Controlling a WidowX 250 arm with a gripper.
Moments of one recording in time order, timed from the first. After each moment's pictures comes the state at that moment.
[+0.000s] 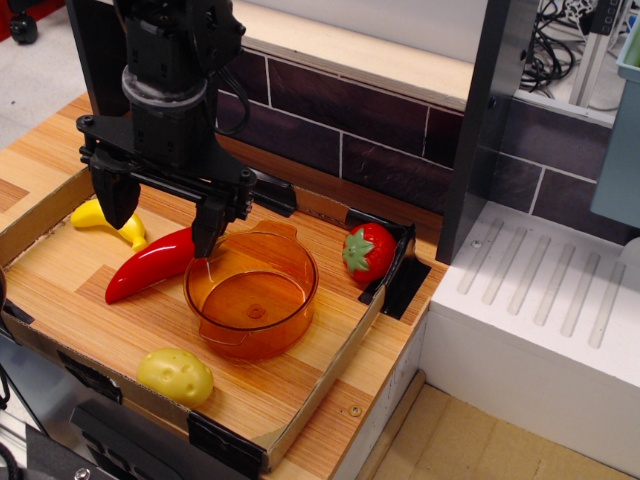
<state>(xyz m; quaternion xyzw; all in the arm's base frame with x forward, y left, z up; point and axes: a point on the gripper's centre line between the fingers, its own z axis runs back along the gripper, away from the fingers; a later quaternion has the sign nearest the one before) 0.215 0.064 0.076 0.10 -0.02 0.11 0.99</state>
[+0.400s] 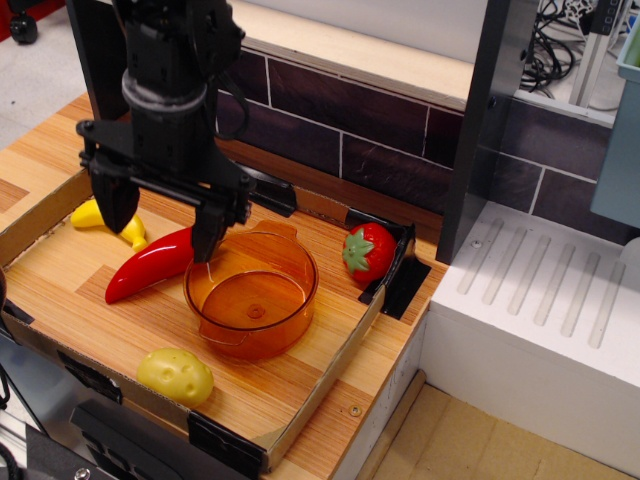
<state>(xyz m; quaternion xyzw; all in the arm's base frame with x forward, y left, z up) 0.210 0.062 0.073 0.09 -0.01 0.12 0.99</state>
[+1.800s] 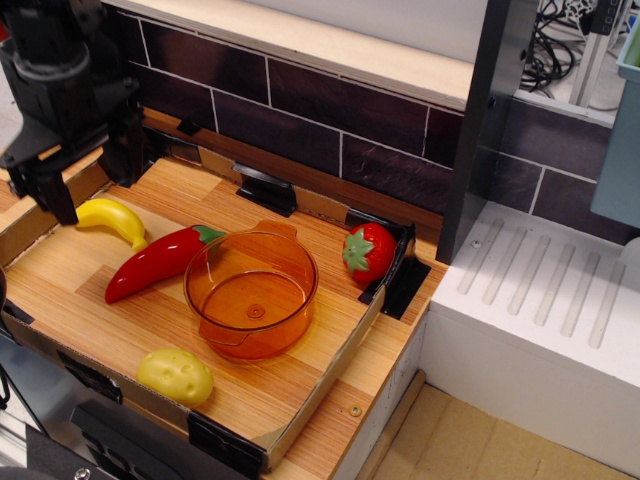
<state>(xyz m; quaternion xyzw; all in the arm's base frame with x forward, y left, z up) 0.226 0.154 0.053 0.04 -0.06 0.67 0.74</state>
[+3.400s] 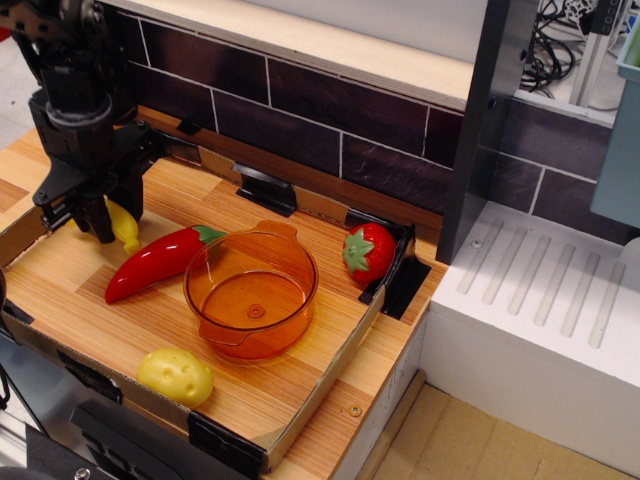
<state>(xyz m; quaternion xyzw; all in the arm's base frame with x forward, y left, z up) 0.240 0.164 0.016 0.03 -0.05 0.69 0.72</state>
